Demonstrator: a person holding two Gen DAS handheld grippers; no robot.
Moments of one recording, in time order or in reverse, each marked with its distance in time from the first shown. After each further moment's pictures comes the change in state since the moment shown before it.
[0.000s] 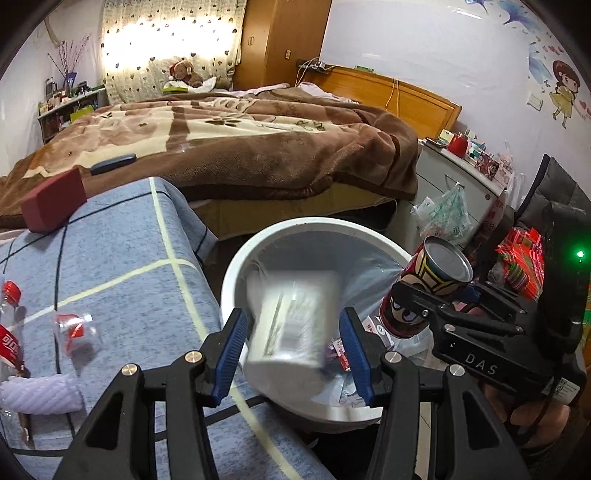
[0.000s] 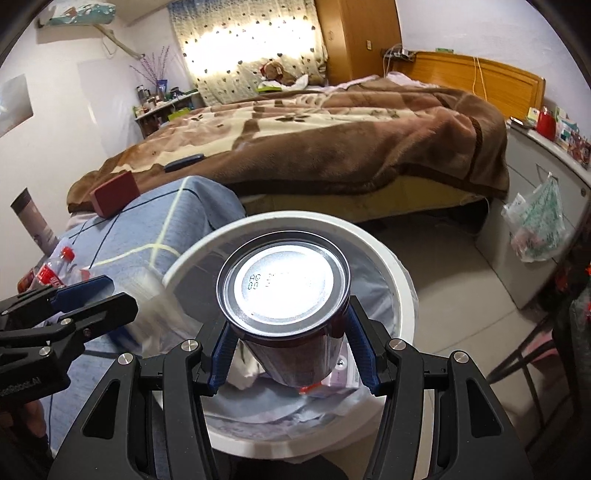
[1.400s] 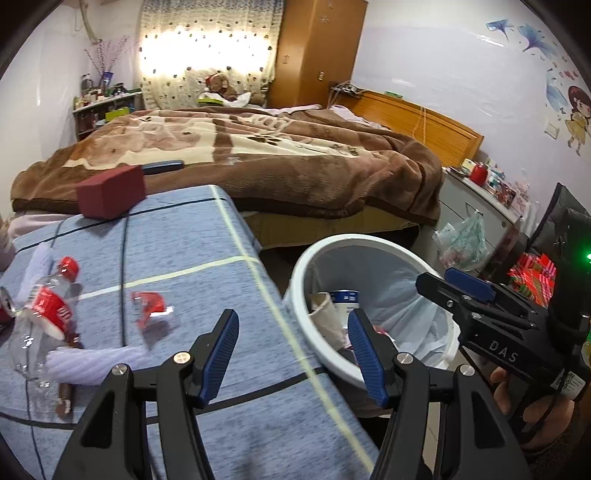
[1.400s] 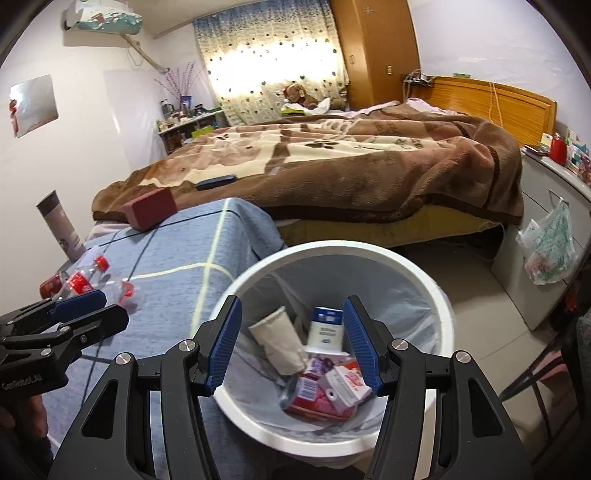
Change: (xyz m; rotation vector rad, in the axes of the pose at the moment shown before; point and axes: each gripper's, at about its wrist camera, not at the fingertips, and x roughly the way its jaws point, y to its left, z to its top) left arm -0.059 0.046 -0.020 -0.083 -0.087 0.088; right arm -0.025 0.042 0.002 -0.049 -0.101 0.059
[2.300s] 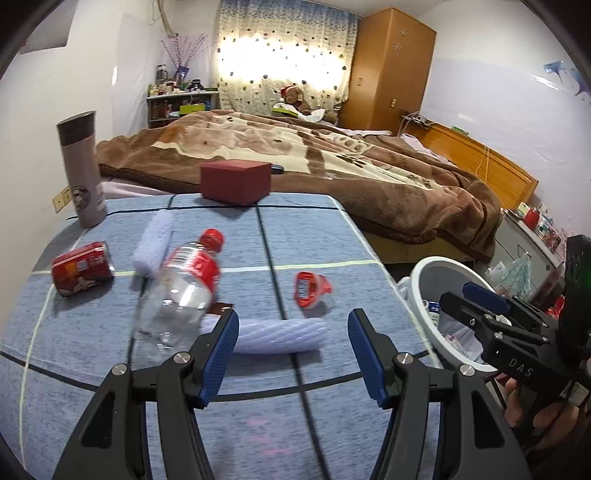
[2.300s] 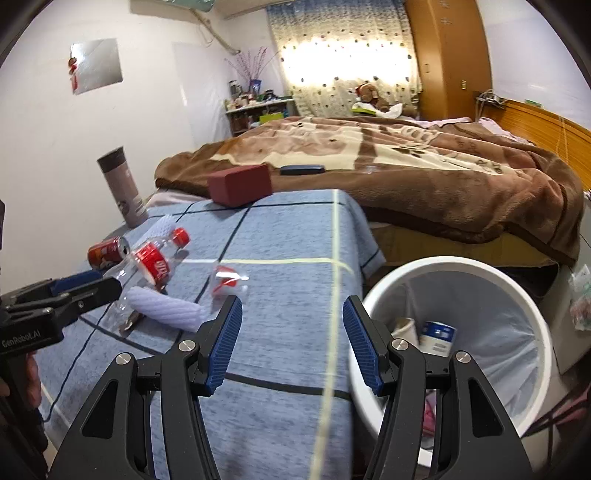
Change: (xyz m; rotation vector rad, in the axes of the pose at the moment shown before) left arm -0.067 0.118 -0.032 -0.165 -0.072 0.195; right arm 0.014 0.092 -0.007 -0.169 0.024 0.187
